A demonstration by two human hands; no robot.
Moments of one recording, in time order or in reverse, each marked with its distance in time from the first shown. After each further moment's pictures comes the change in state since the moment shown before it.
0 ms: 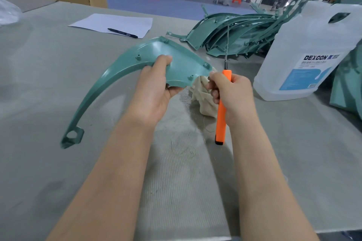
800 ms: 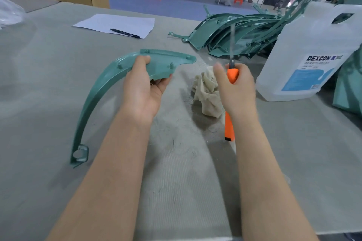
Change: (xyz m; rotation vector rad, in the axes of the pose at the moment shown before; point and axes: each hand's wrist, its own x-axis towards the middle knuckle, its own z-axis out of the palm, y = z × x) left_hand 0.006 0.008 -0.012 -0.306 0.197 0.003; right_hand 0.009 0.009 -0.003 -0.364 0.132 -0.237
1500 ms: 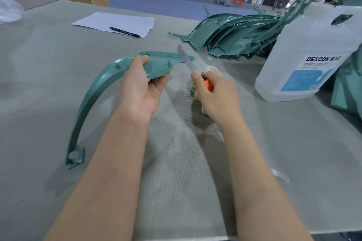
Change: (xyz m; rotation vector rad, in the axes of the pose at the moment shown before) left_hand 0.003 0.003 -0.001 -0.063 0.007 -0.020; right_hand -0.012 -0.002 0.020 -0.241 -0.236 -0.130
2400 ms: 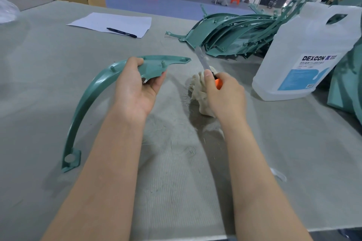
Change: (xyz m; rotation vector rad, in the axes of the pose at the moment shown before) left_hand 0.004 0.002 -0.002 0.008 0.023 -0.060; right_hand 0.010 0.022 -0.003 -0.123 0.175 0.143
